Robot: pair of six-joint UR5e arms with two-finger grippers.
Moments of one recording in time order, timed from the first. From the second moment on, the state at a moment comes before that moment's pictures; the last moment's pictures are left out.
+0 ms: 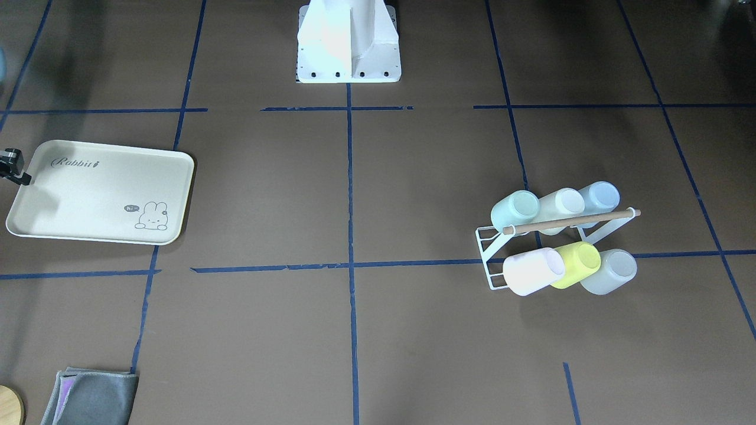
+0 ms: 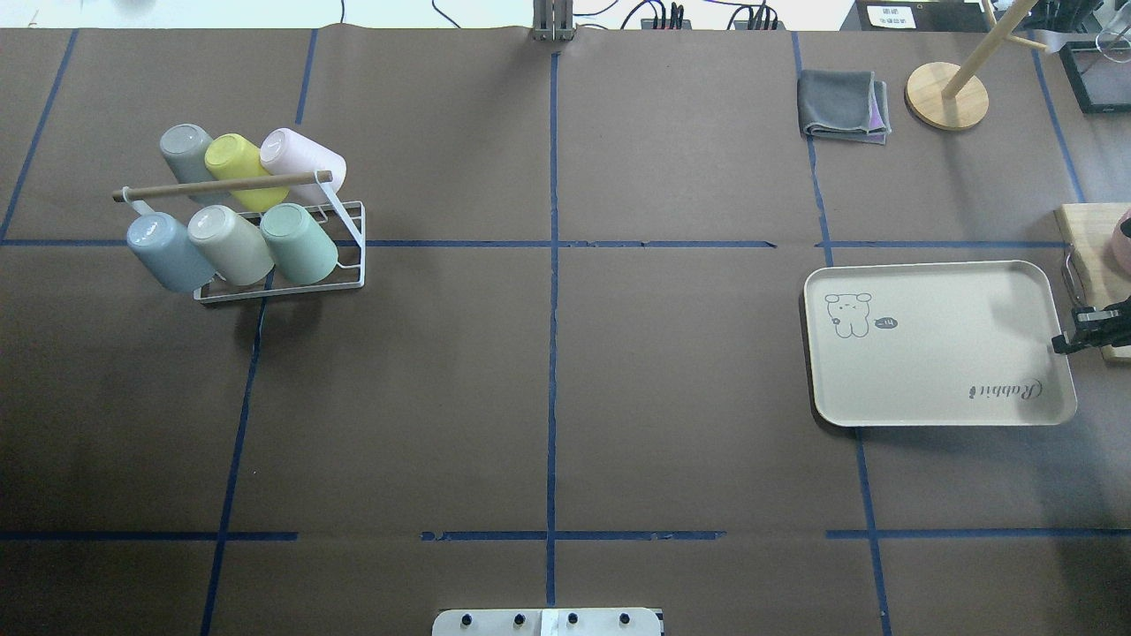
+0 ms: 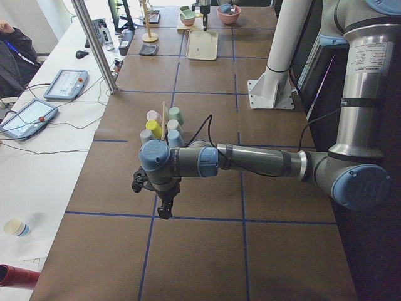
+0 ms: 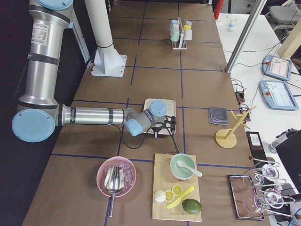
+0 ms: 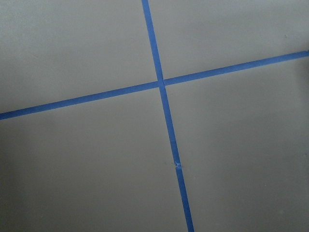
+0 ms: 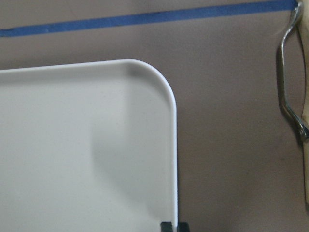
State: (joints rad) left arm -1.57 -1.60 -1.64 -1.43 -2.35 0.23; right arm 1.14 -1.75 1.68 -0.98 2.37 0.71
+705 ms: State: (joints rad) left arm -1.57 -1.60 -1.65 -1.43 -2.35 0.21; right arm 1.17 -1.61 1.79 -0.98 2.45 0.94
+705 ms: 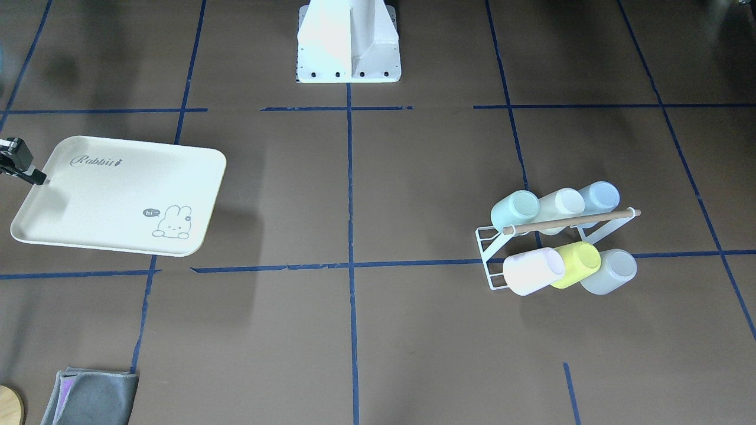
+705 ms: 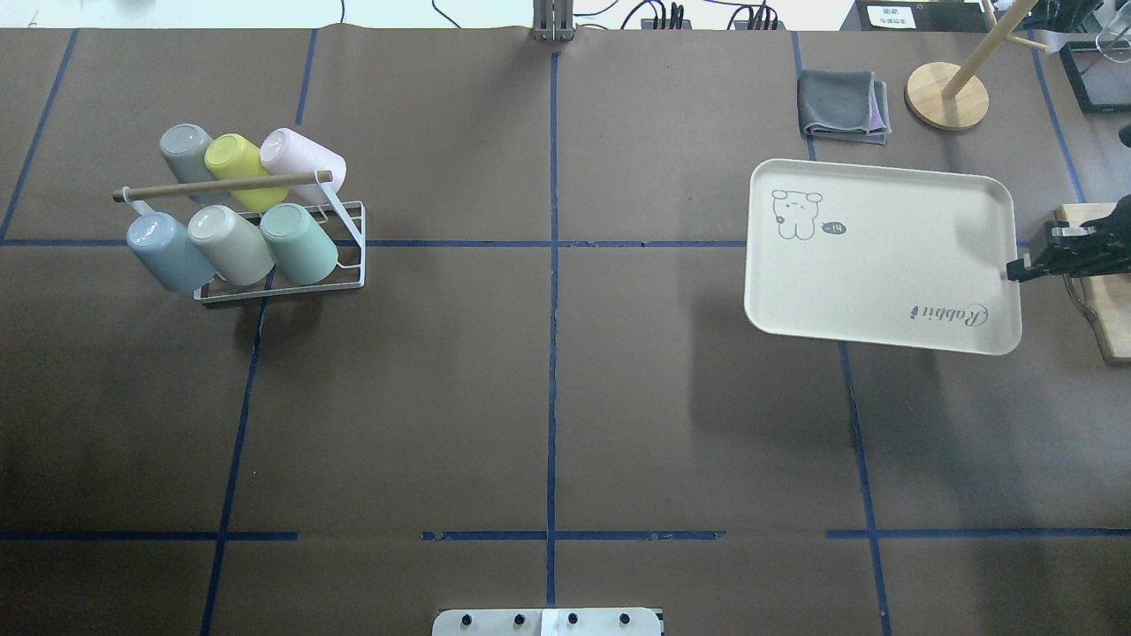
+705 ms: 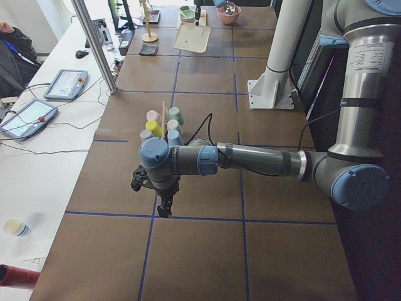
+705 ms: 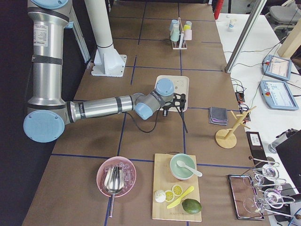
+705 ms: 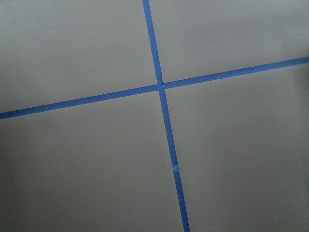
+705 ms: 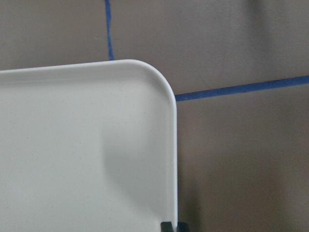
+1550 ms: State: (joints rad) left arm -1.57 -1.60 -1.64 -1.42 -2.35 0.20; right arm 0.73 -1.33 1.79 -1.01 2.20 1.25
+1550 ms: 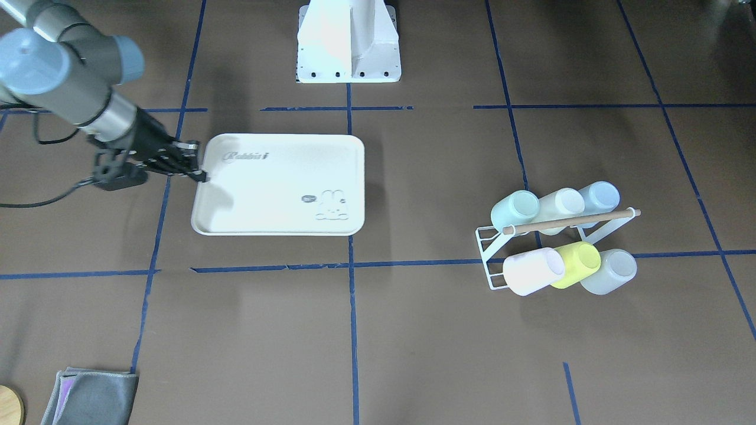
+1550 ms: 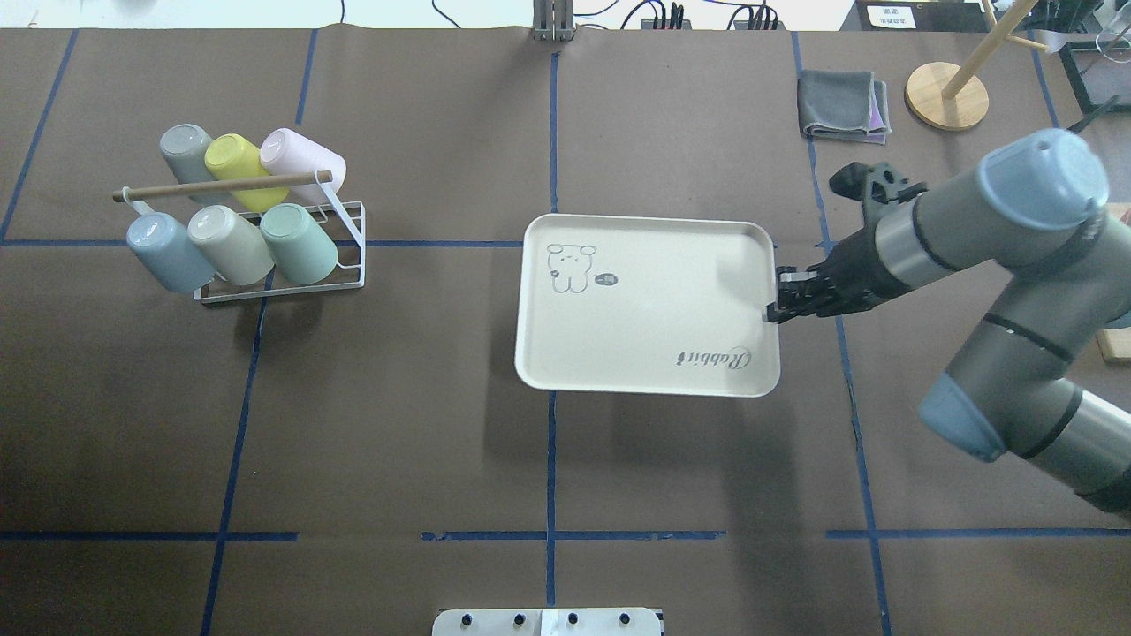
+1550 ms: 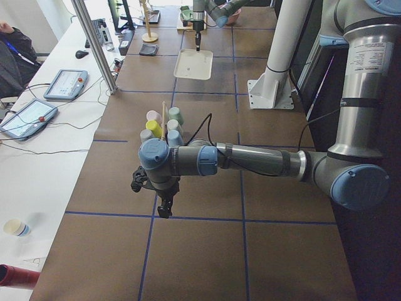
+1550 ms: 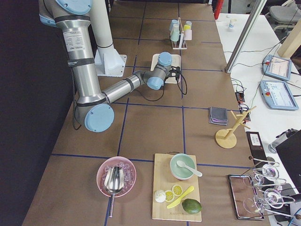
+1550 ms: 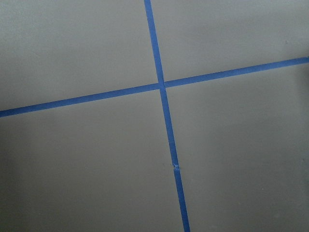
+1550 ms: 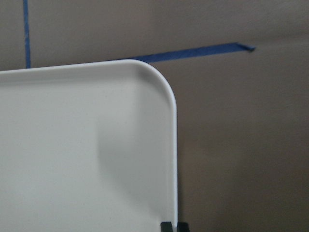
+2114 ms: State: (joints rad) left arm -1.57 -1.60 -1.64 -1.43 -2.35 0.20; right arm 0.55 -1.20 1.76 -1.13 2.03 1.31
